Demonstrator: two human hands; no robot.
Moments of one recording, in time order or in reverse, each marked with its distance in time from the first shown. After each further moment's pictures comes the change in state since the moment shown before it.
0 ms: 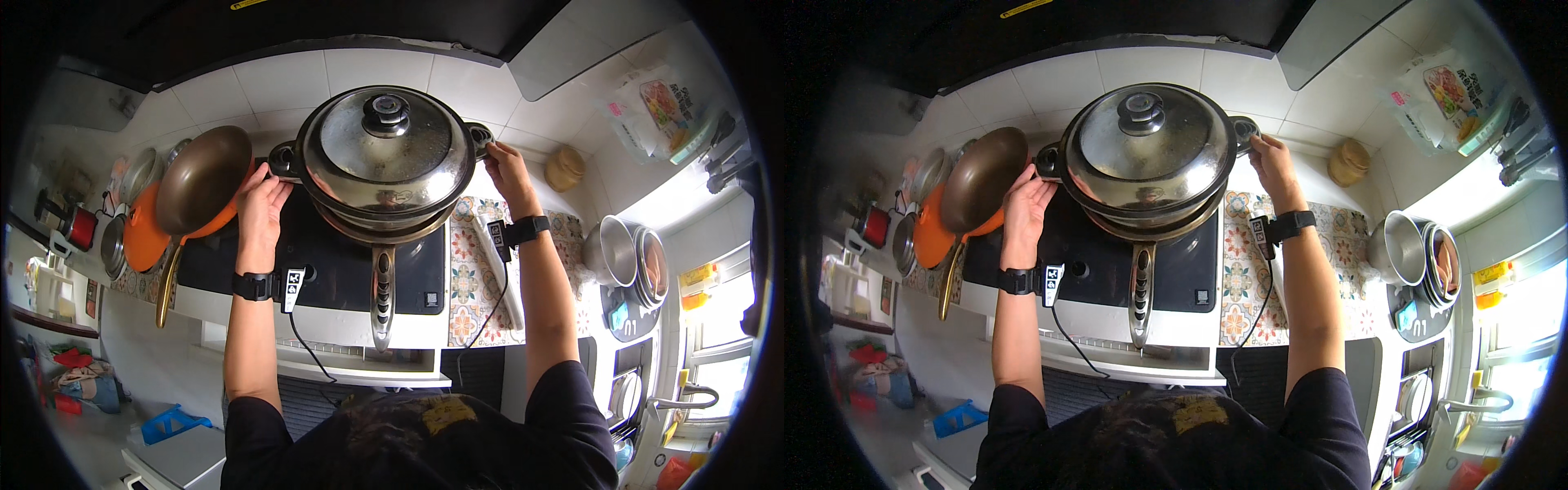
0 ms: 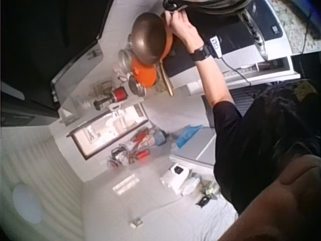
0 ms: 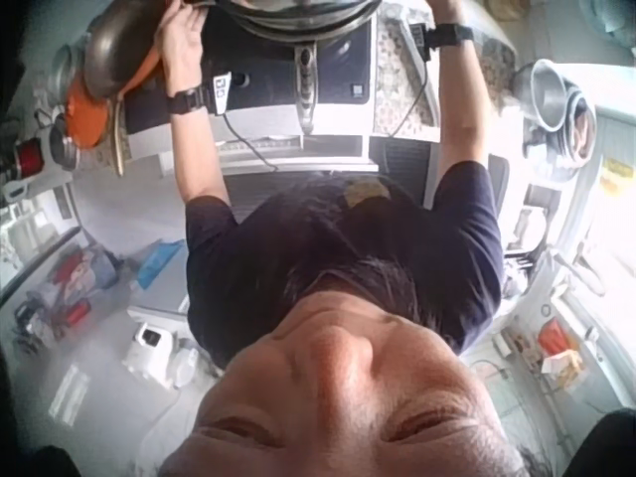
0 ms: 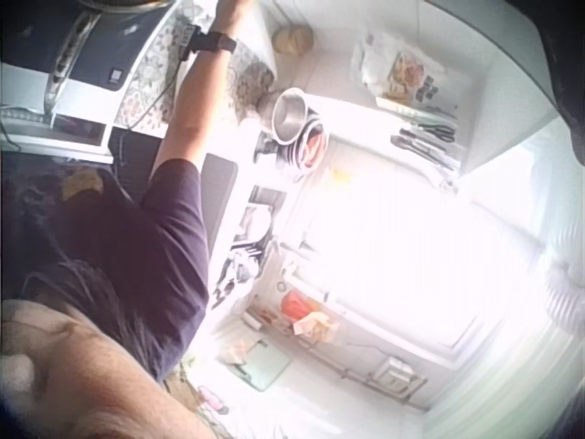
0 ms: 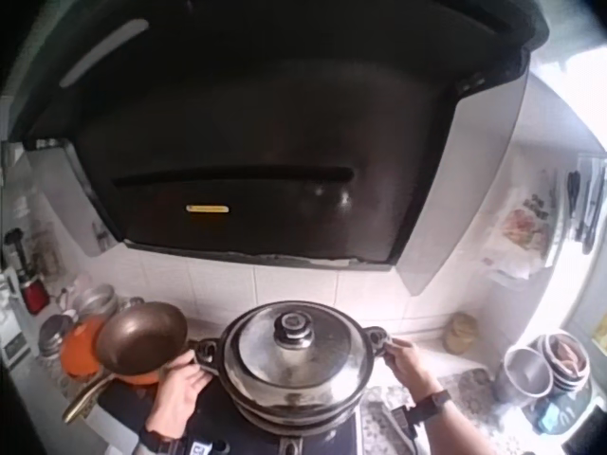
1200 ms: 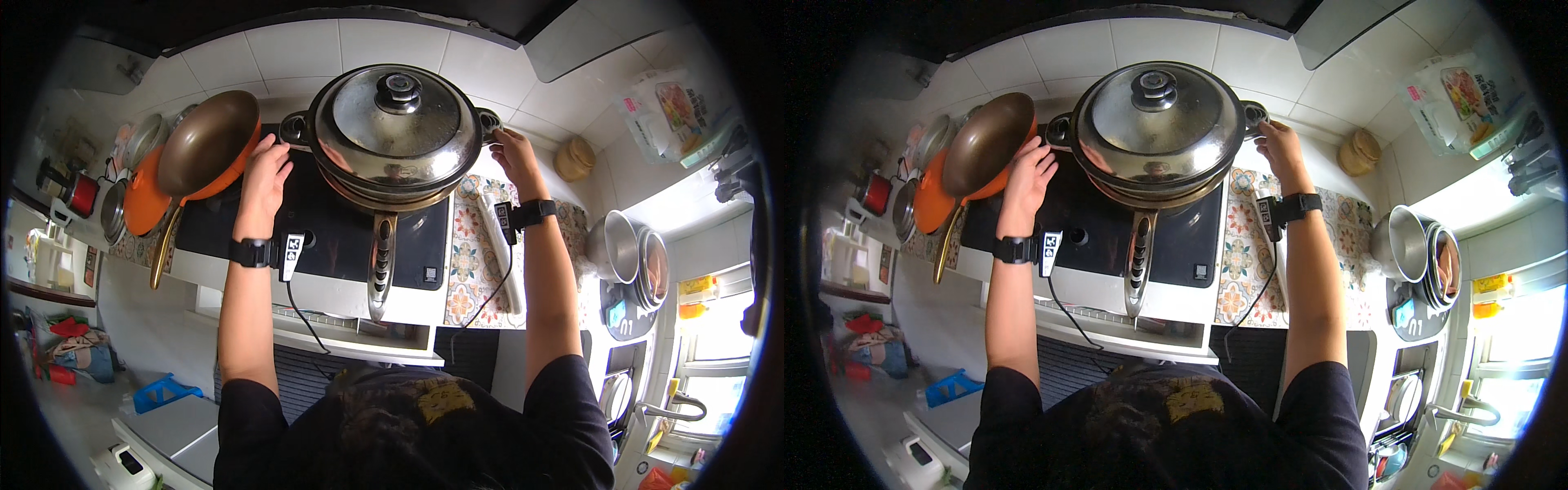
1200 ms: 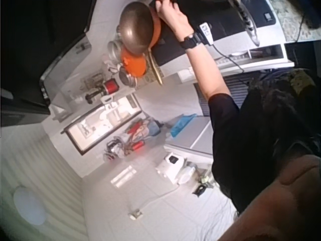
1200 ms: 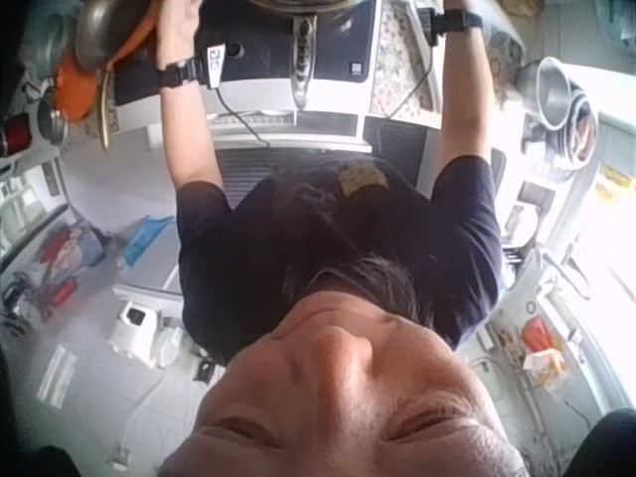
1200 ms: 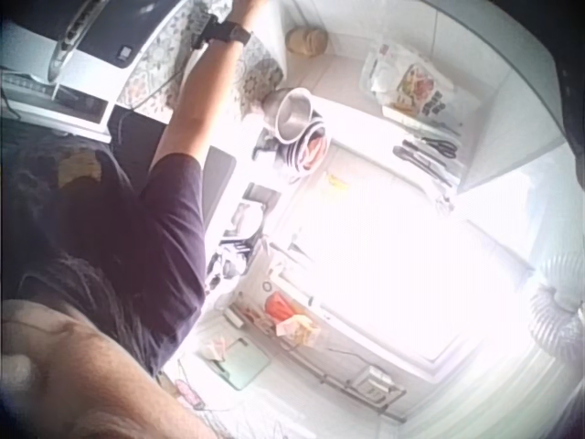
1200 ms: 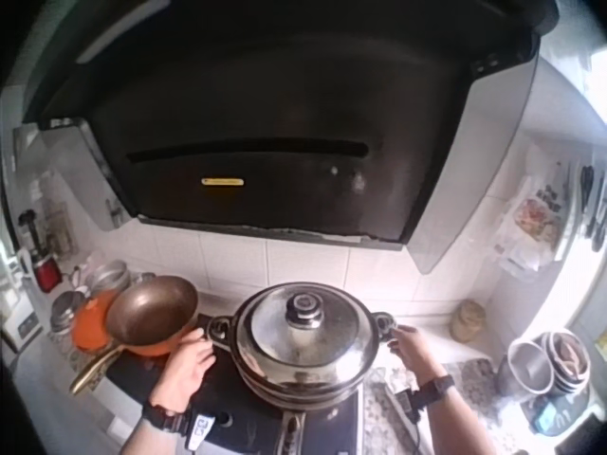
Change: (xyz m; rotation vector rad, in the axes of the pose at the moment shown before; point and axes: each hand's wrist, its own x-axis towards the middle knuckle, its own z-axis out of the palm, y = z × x) left_hand -0.015 0.003 0.003 0.152 0.060 -0.062; right_hand 0.007 0.015 -0.016 -0.232 0.035 0.058
